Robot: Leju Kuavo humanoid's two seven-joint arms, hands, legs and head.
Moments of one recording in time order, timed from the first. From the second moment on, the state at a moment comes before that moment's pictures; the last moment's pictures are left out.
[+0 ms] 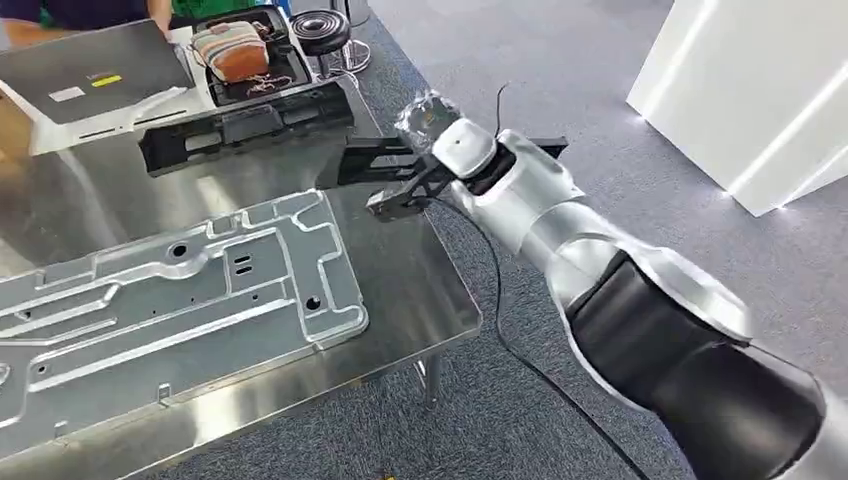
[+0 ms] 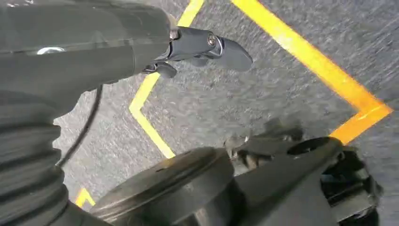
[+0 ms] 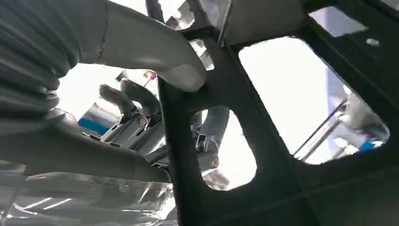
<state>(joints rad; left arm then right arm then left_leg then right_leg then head) -0.09 -0.17 0.80 -0.19 -1.24 -0.02 -0.13 -1.36 0.19 1.06 -0.34 1.21 0.01 -0.10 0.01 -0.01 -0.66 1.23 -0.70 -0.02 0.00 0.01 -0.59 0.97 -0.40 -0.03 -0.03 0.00</state>
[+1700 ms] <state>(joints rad) -0.11 -0.21 0.81 -0.18 -1.24 0.03 -0.13 -1.25 0.35 1.29 -0.57 0.85 0.16 0.04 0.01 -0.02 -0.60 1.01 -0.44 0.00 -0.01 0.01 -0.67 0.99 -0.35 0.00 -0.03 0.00</state>
